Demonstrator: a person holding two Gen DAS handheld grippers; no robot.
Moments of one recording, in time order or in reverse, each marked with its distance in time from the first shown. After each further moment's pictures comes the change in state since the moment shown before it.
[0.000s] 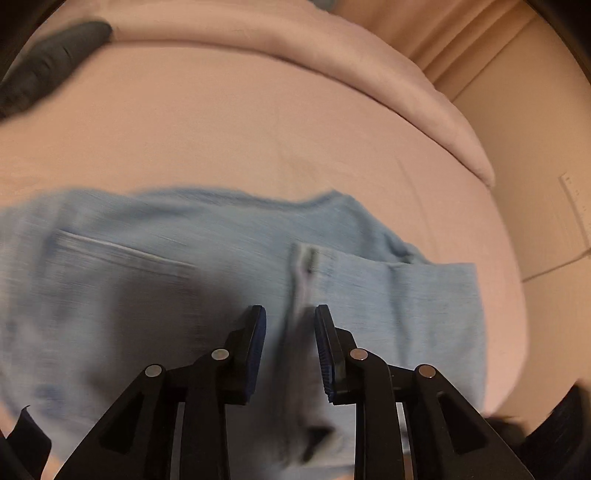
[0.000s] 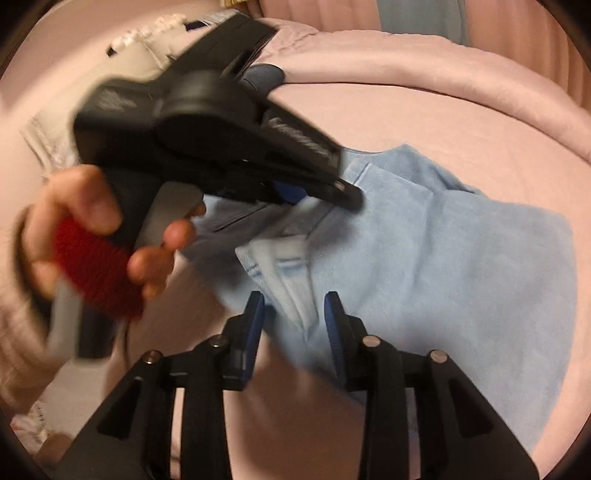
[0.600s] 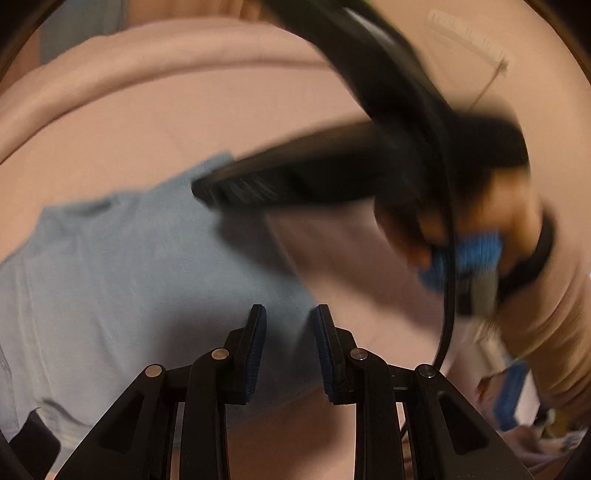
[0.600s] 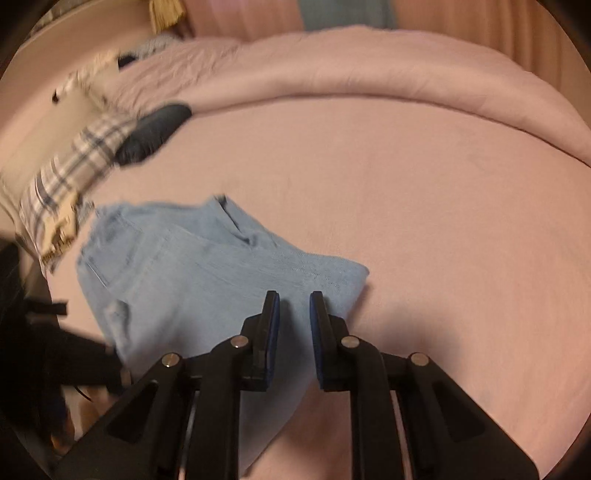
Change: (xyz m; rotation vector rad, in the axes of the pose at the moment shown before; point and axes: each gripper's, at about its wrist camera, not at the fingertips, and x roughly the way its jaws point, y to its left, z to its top) left arm 0.050 -0.190 -0.110 0.579 0.141 -0.151; right arm -0.022 -0.166 0.038 0.100 0.079 -0.203
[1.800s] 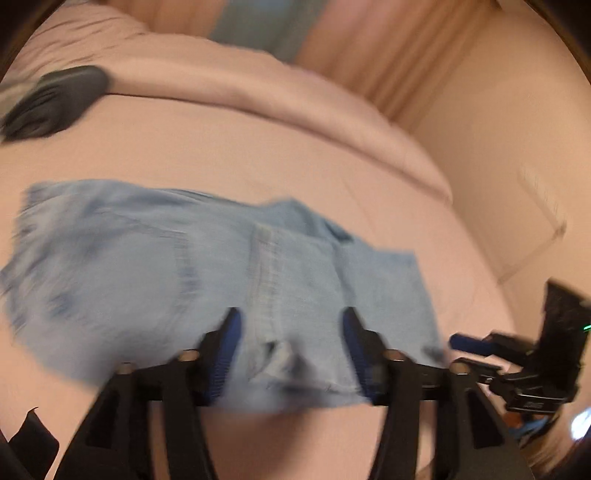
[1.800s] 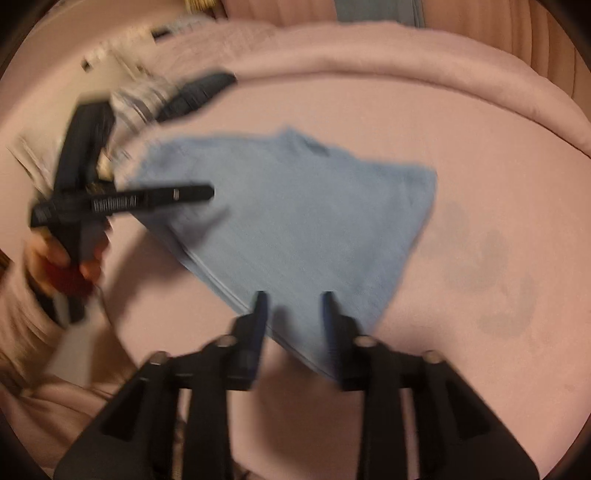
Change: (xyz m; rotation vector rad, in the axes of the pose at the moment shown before) left arm -0.138 0.176 -0.099 -0.520 -0.417 0.105; right arm -0.058 0.077 -0.084 -0.032 -0.075 0.145
